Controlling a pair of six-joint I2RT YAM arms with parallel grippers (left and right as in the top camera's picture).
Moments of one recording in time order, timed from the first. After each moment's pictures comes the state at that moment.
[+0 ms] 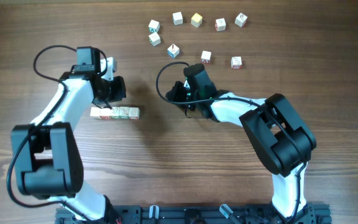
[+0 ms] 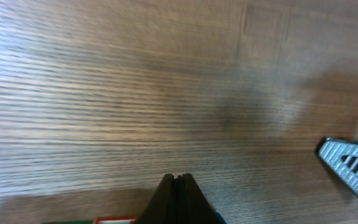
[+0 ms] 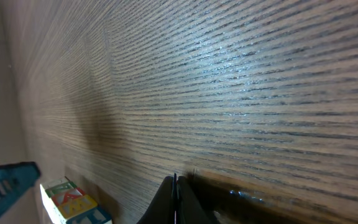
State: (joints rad) left arm 0.02 1.80 1.12 -0.58 0.26 -0.15; right arm 0.57 2.11 1.10 0.19 -0.36 0.97
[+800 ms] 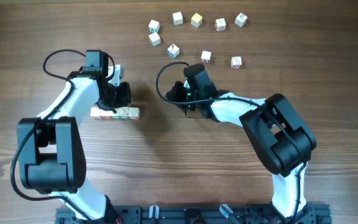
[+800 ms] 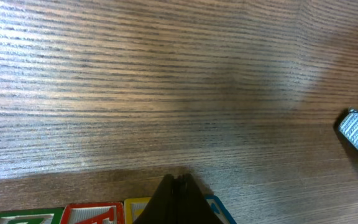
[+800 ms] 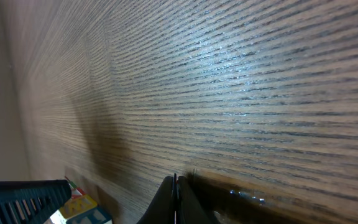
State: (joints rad) left arm -0.01 1.84 1.12 -0.65 0.26 -0.15; right arm 0.57 2.11 1.10 0.19 -0.36 0.97
